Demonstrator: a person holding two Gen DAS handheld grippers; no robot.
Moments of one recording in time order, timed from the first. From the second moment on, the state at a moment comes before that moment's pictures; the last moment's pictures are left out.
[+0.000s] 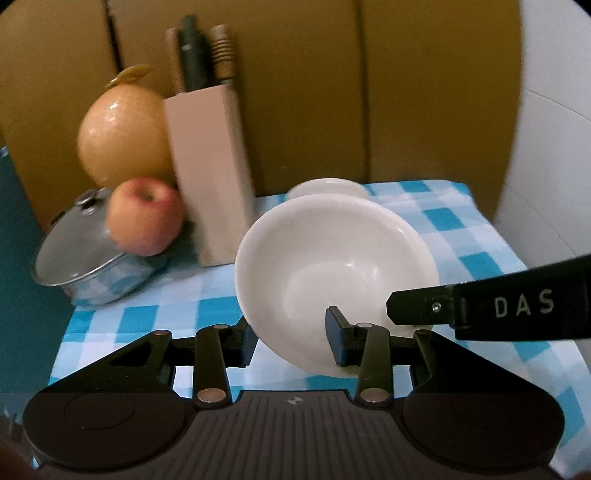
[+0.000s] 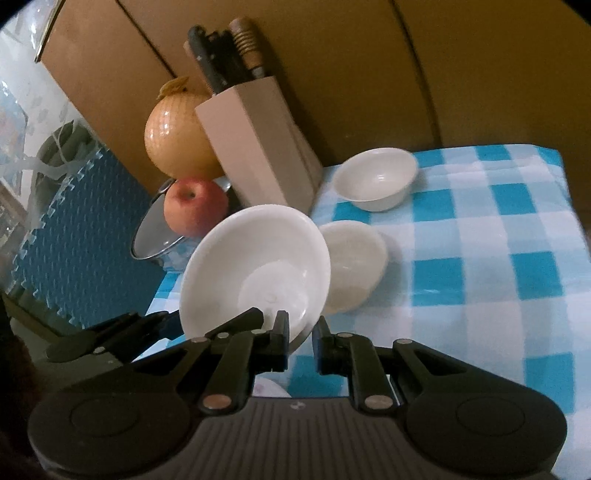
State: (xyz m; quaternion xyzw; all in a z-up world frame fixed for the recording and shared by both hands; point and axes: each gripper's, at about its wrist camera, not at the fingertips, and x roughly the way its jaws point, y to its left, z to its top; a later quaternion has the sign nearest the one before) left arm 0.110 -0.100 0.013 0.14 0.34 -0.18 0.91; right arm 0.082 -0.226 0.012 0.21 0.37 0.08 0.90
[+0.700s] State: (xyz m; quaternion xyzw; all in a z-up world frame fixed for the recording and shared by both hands) left arm 0.075 -0.150 -0.033 0.21 0.41 -0.27 0.84; right arm 0.021 -0.282 -0.028 0.23 0.44 0.04 0.87
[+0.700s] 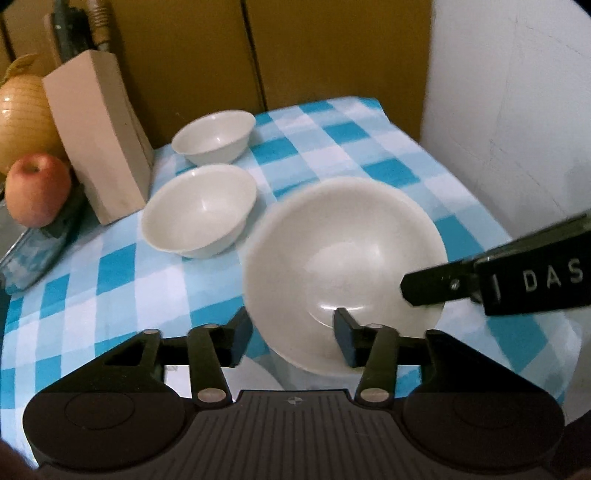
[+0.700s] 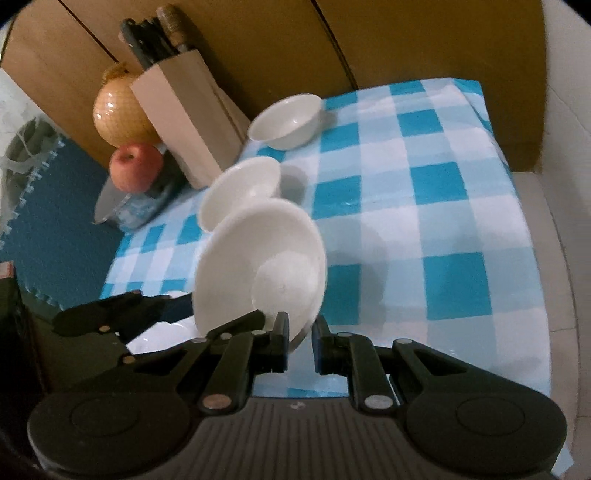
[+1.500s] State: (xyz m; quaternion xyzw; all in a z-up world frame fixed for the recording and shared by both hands) left arm 0.180 -0.078 -0.003 0.00 0.46 -0.13 0.88; right arm 0.092 -0.284 -0.004 0.27 0.39 0.02 0.88
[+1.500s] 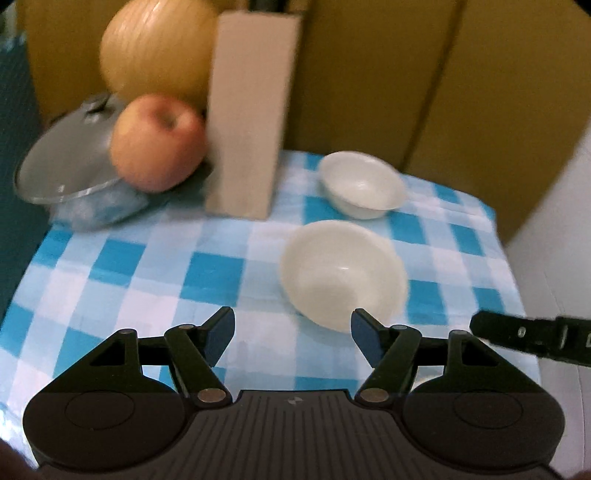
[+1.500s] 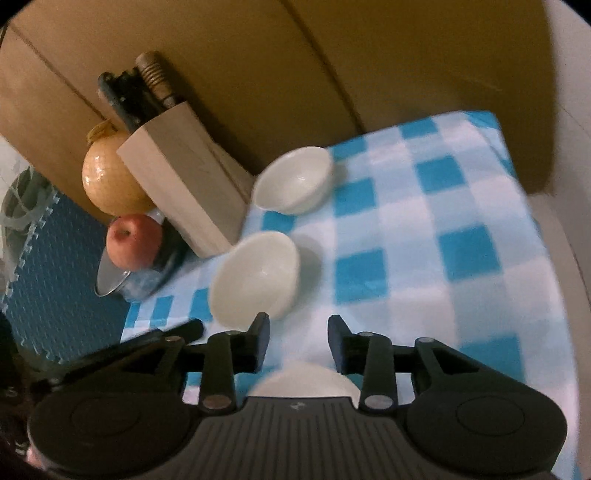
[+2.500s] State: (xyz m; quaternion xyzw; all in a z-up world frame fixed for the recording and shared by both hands) left arm 0.225 -0.112 -0.052 0.07 0.47 -0.11 0.87; right arm 0.184 -0.262 -0.055 0.25 0.45 0.03 0.86
